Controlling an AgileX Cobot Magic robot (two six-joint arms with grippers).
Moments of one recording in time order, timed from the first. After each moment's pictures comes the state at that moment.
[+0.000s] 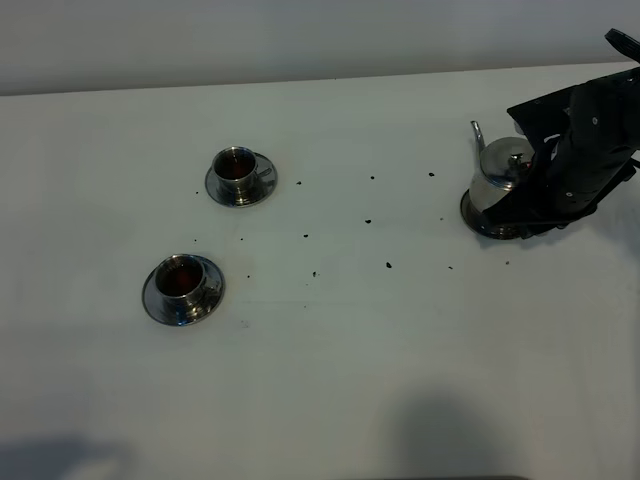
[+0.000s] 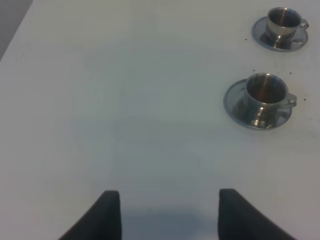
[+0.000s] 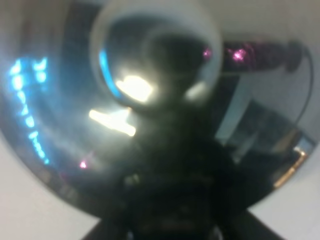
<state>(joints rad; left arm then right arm) 0.03 0.00 -0.51 0.06 1.06 -0.08 0.26 1.99 -1.26 -0.02 0.64 -0.06</state>
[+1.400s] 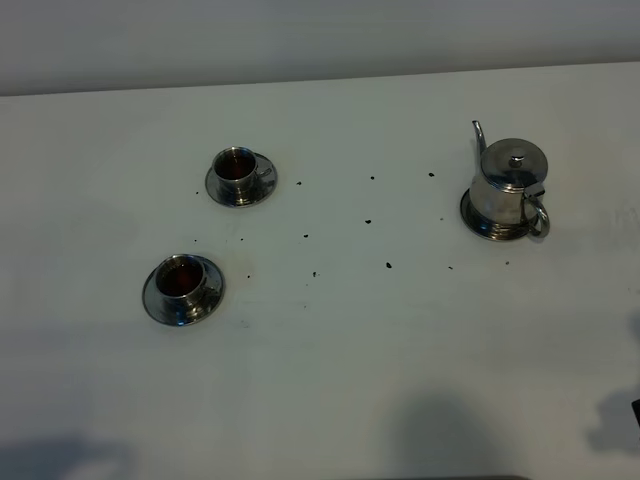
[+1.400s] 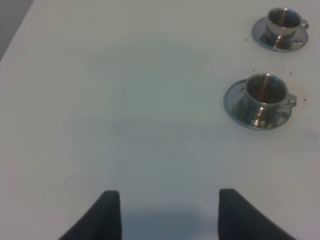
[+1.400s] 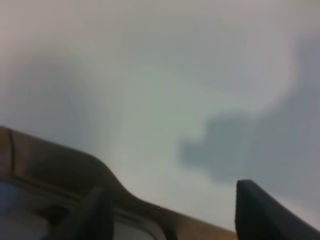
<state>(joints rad) 0.03 0.00 -0.51 0.06 1.06 -0.08 0.34 0.71 -0.51 0.12 0.93 0.00</state>
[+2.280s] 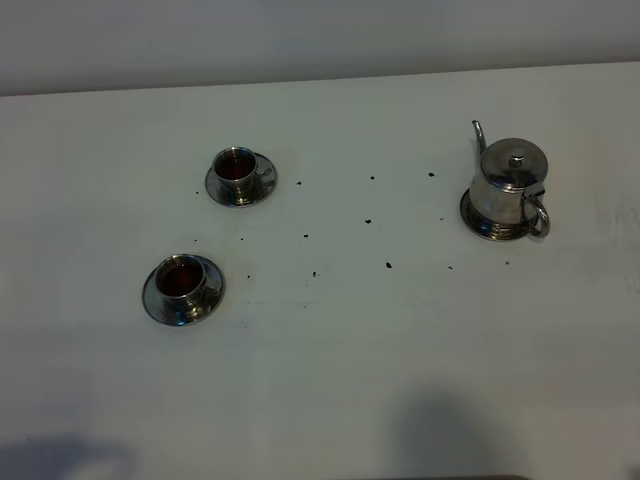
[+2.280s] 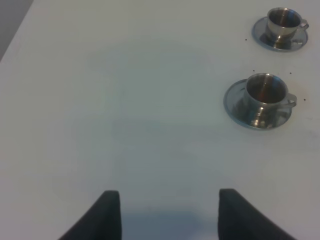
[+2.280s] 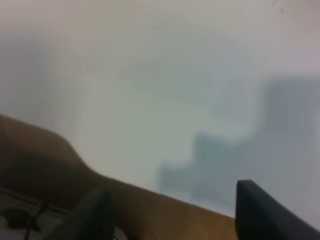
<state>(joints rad) 0.03 0.00 -0.51 0.06 1.06 -0.08 0.29 0.49 -0.50 0.01 1.07 -0.02</state>
